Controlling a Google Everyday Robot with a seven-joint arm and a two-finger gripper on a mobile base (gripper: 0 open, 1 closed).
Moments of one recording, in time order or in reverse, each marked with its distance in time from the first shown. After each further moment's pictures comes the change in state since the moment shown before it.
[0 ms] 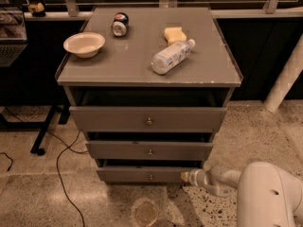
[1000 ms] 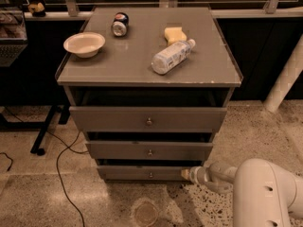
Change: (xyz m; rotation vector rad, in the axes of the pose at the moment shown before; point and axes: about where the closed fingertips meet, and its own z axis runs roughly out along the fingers) arm -0.011 -0.003 0.001 0.002 0.008 -0.018
